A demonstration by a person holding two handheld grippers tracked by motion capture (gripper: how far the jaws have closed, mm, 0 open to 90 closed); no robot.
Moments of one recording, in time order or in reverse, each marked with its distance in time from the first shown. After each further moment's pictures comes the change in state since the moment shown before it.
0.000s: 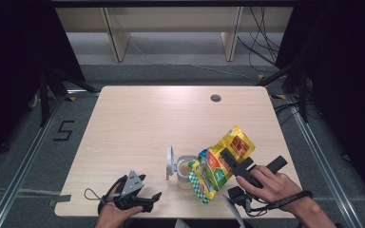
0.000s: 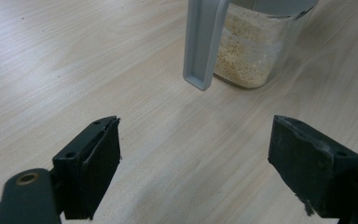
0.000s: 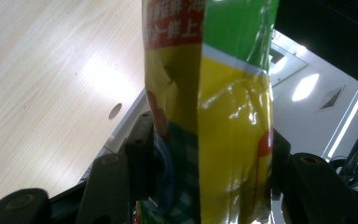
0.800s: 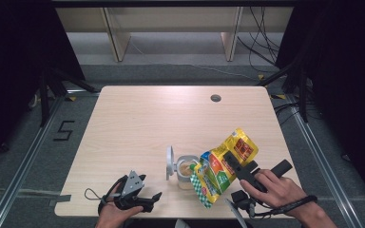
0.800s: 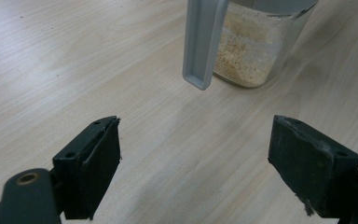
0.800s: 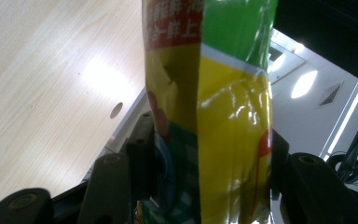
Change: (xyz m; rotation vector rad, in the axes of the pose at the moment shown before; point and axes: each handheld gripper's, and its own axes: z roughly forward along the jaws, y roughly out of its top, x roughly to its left) left arm -0.001 0.000 0.001 -0.002 0.007 -0.006; right arm 0.002 -0.001 -0.011 -0.005 -0.002 0.021
